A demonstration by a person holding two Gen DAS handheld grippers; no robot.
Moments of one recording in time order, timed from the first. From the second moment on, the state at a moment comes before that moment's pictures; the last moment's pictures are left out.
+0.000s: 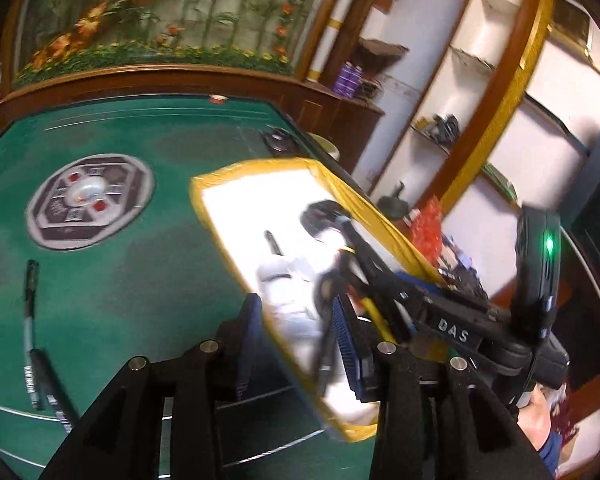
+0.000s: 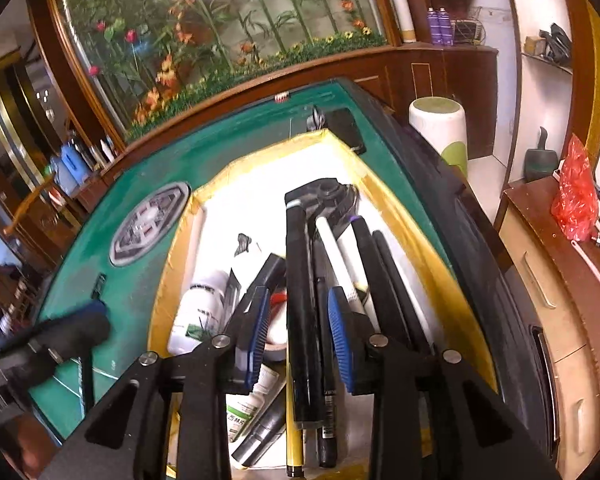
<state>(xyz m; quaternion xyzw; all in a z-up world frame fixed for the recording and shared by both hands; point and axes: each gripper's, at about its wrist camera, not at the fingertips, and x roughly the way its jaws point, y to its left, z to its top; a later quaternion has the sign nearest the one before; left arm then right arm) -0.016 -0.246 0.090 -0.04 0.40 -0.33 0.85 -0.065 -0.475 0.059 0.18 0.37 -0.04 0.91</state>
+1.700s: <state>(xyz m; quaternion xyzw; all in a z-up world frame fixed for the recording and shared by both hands) 0.069 -0.051 0.013 -0.06 0.43 -0.12 0.89 -0.039 -0.208 0.041 -0.02 0.44 0.23 0.87</state>
